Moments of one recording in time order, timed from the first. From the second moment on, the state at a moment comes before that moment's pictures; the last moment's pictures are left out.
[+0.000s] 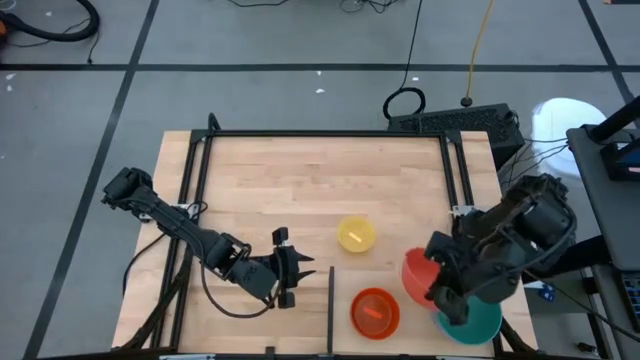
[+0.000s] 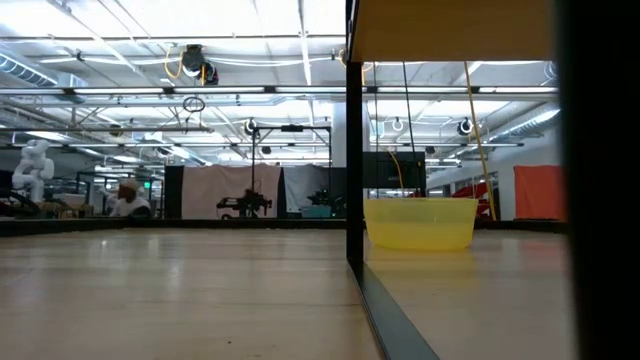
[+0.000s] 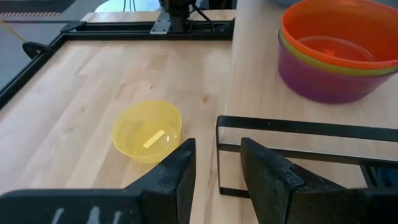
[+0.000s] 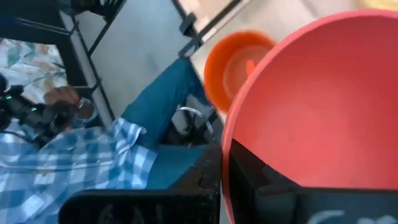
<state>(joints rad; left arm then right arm) -0.56 1.57 1.22 -0.28 -0.59 -0.34 0.73 1.63 2.30 -1.59 0.05 1.39</state>
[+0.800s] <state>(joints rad) -0.56 1.57 1.22 -0.28 -0.58 -0.33 0.86 1.61 2.30 -1.59 -0.10 1.57</state>
